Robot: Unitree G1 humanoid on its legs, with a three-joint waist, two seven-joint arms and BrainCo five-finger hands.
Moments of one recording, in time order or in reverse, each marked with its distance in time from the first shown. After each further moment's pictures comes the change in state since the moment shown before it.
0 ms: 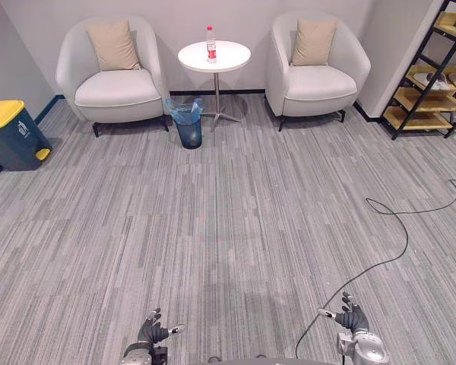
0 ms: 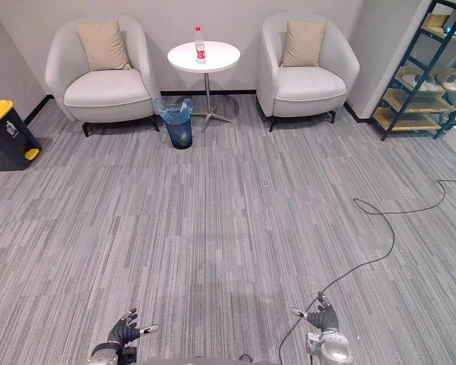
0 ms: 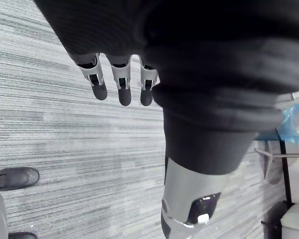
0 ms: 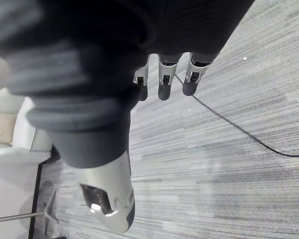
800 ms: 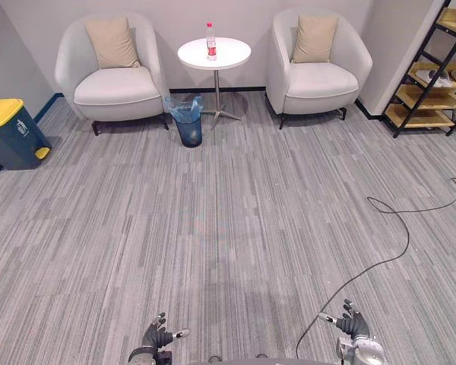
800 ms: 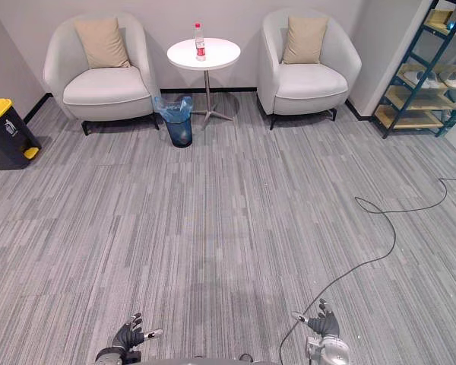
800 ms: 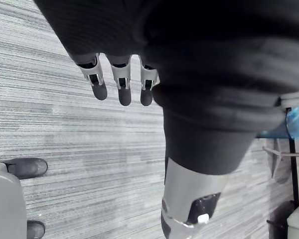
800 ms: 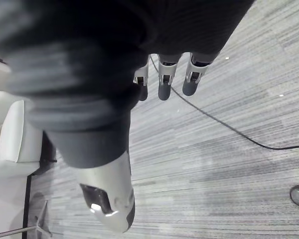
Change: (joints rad) left arm 0.018 -0.018 -0.020 -0.005 -0.019 0.002 -0.001; right arm -0.002 0.022 -0.034 0.008 0.018 0.003 -0.002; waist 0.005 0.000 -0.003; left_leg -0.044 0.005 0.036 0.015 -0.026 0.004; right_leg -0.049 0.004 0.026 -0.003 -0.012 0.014
